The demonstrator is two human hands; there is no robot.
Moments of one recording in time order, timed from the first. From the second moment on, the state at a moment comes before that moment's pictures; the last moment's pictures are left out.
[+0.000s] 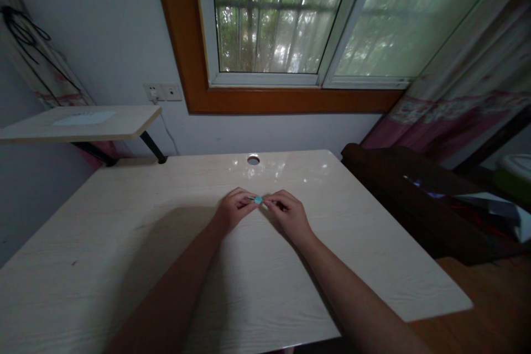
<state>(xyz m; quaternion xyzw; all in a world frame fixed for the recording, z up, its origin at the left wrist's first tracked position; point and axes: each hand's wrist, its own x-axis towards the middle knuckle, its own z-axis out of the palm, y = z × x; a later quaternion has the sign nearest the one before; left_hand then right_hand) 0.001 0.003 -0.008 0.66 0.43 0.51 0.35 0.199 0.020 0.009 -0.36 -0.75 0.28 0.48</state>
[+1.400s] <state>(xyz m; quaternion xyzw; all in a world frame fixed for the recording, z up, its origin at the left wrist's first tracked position) -0.006 0.011 -0.012 0.54 0.49 0.54 0.42 0.216 0.038 0.001 -0.51 -0.58 0.31 0.56</state>
